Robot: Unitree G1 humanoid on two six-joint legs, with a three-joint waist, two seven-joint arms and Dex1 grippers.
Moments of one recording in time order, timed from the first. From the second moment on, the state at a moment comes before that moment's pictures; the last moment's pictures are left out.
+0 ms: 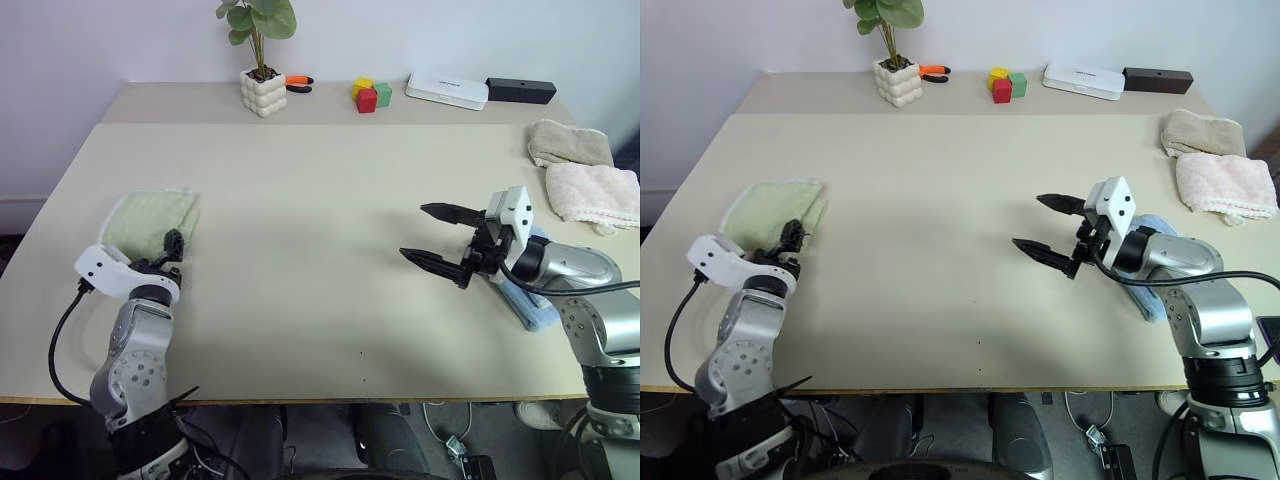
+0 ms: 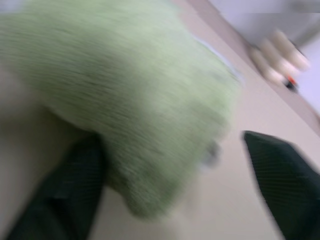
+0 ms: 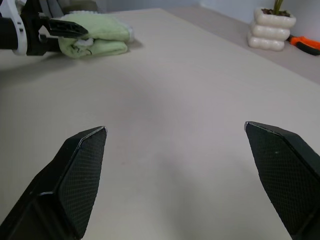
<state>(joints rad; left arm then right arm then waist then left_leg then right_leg) -0.10 0.06 0.49 -0.37 -0.77 0.61 0.16 -0.28 -0.72 -0.13 -0.19 0.56 0.36 0.98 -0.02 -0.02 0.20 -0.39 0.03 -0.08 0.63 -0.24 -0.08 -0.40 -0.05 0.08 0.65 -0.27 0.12</state>
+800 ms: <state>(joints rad) -0.36 0.57 0.13 -0.01 -0.57 0.44 -0.64 -0.28 -0.78 -0.25 -0.16 0.64 0.44 1.03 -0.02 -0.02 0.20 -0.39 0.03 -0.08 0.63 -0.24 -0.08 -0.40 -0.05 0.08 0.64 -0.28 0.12</state>
